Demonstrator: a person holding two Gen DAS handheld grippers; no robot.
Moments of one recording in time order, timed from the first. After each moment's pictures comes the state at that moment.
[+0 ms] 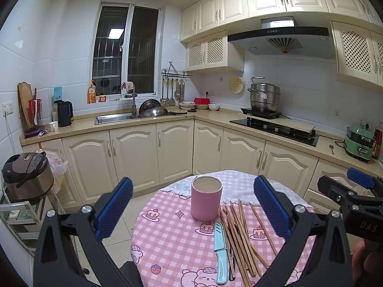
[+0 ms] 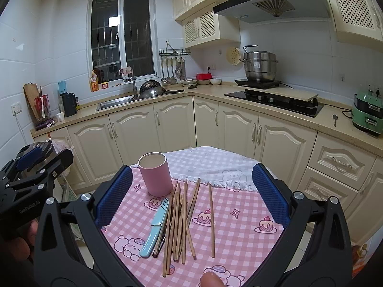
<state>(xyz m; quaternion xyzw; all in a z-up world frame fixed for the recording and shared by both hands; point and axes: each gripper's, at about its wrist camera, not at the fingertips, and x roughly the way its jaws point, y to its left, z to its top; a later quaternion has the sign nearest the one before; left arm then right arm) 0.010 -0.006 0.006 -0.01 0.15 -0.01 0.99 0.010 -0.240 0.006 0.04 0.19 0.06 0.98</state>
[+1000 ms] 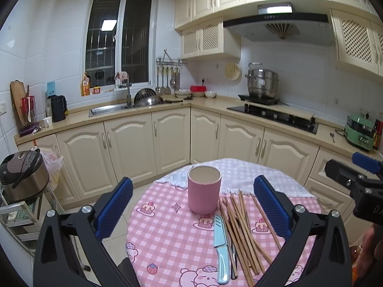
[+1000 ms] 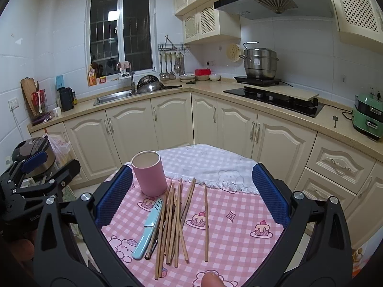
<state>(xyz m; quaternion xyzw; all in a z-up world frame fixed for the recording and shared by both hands) 0.042 -0.012 -0.015 0.00 0.20 -0.02 0.98 0.028 -0.243 -0.003 0.03 0.21 0.06 0.98</state>
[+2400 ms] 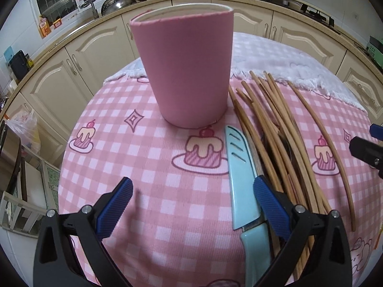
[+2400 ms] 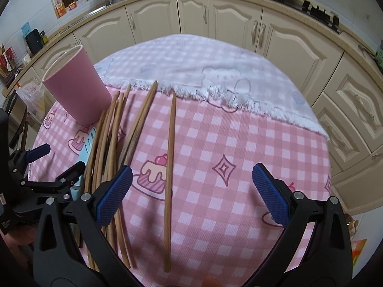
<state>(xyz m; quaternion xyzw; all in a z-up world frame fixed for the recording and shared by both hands) 0.202 -0.044 -0.211 0.07 0.49 -0.04 0.87 0.178 -0.274 -0.173 0.03 0.49 0.05 0.87</state>
